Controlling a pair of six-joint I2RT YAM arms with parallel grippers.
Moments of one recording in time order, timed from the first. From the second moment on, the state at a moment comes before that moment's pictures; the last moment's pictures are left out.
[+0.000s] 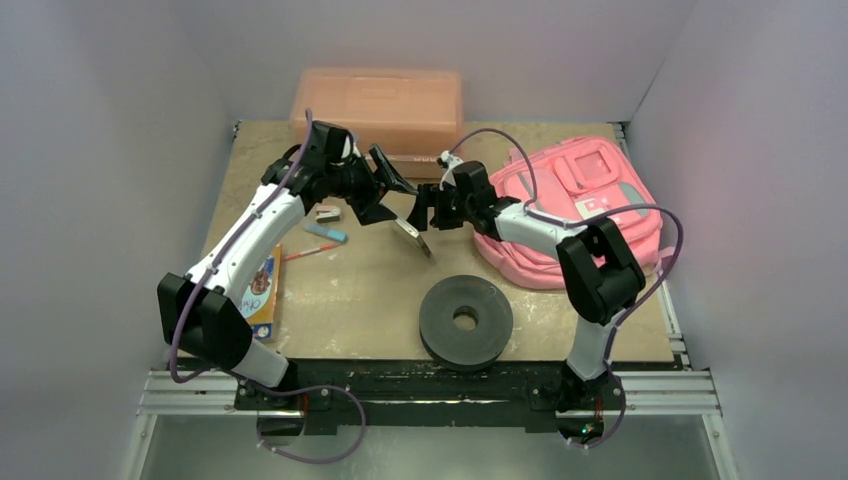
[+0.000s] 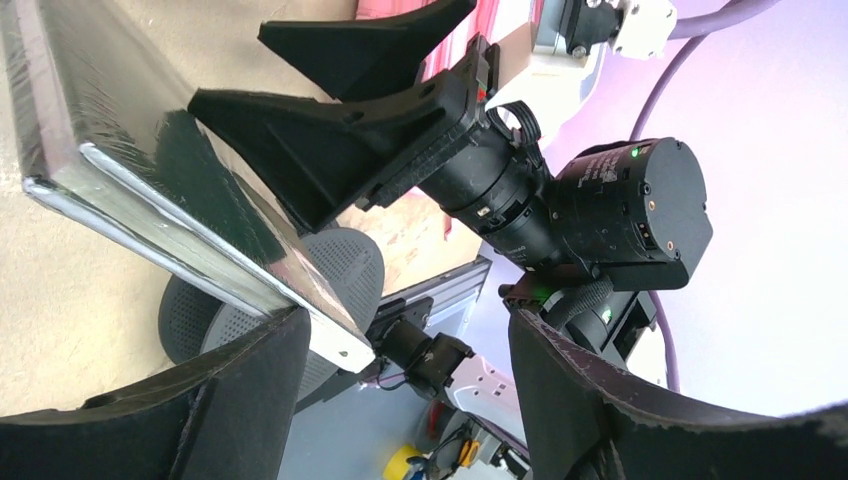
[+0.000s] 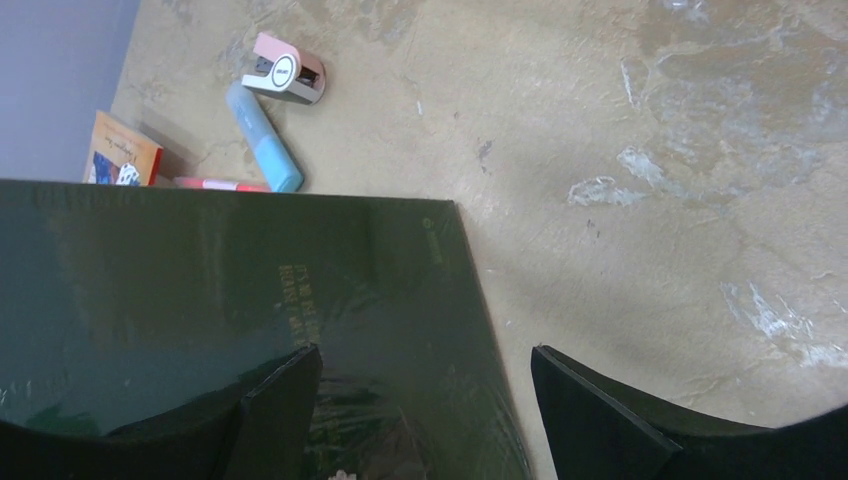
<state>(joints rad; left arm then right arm) -0.37 1.51 1.43 -0.72 0.48 -1.05 0.58 1.86 1.21 0.01 -0.32 0.48</state>
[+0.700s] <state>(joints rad) -0.37 1.56 1.46 -0.63 0.49 -1.06 0.54 1.24 0.69 0.18 -0.19 0.35</state>
